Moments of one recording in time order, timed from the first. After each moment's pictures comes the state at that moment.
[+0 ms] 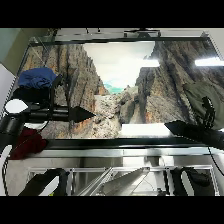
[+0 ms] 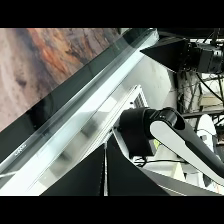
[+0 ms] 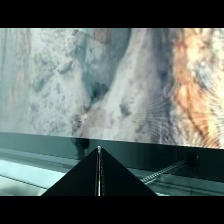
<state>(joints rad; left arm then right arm) -0.06 -0.96 0.87 0.43 -1.41 -1.11 -0.21 -0.46 0.52 -0.82 1.21 1.42</state>
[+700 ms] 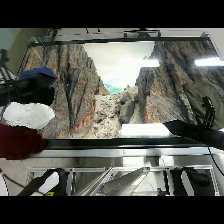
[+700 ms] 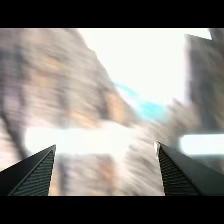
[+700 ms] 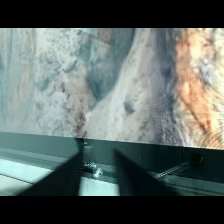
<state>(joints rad) 0.37 -1.14 1.21 0.79 -1.03 -1.12 -0.21 -0.46 0.52 -0.81 1.21 1.42</state>
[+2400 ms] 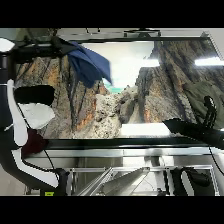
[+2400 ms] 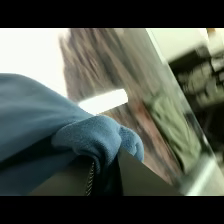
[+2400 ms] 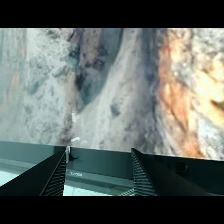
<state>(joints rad) 0.04 -1.74 2.01 0.51 -1.32 -1.25 -0.22 -0.46 0.52 -0.85 1.17 1.39</state>
